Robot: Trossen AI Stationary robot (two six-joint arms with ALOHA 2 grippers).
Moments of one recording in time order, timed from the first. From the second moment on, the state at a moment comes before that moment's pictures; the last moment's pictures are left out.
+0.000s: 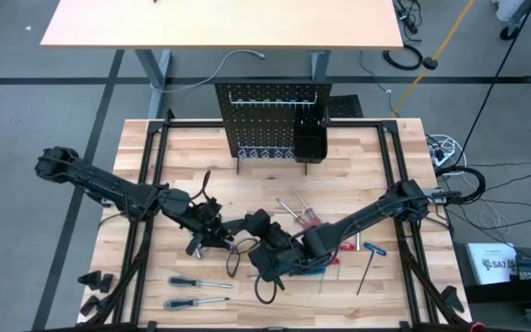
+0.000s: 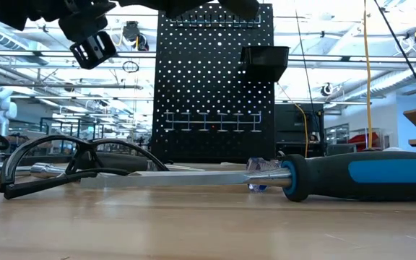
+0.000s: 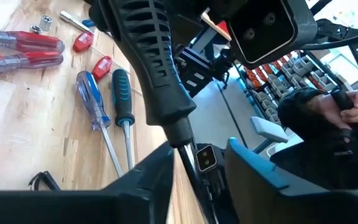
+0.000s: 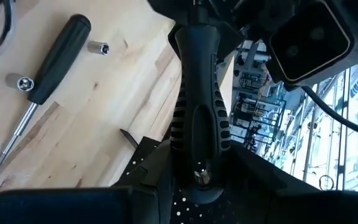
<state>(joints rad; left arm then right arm) -0.28 1.05 0.48 0.32 0.25 -0.64 0.43 2.05 1.82 -0.56 0.98 -0.92</state>
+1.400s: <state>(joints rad) -0.25 0.96 0.48 0.57 -0.12 0.06 0.56 0.98 0.58 0.14 0.75 0.42</state>
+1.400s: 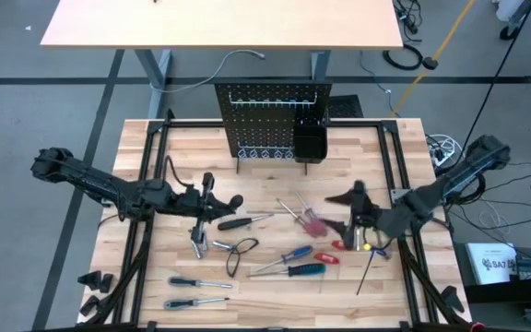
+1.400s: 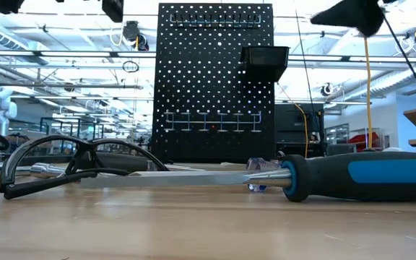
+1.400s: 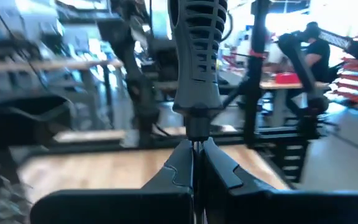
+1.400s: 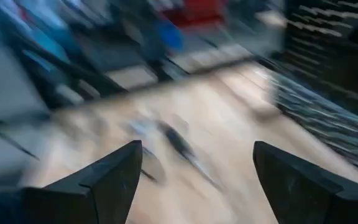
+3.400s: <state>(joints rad) -0.18 1.52 0.68 0.98 0.04 -0.01 0.32 1.65 0.82 1.20 0.40 -0.09</state>
